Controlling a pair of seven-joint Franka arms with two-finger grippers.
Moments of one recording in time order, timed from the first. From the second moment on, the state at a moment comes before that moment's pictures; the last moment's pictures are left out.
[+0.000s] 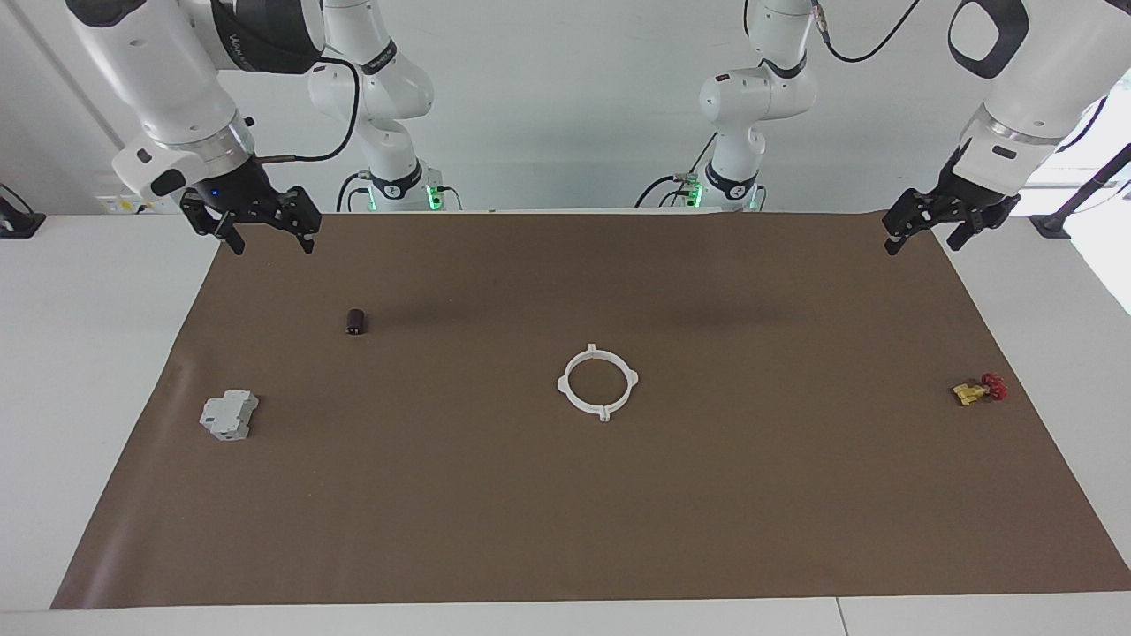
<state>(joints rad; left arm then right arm) 0.08 -0.02 -0.07 -1.62 0.01 1.61 0.03 -0.04 -0.03 0.02 -1.66 -0.02 1.58 -0.03</state>
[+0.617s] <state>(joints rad) 0.08 -0.03 -0.07 -1.66 0.01 1.64 0.03 -0.04 -0.03 0.02 -1.66 -0.02 1.58 -0.03</state>
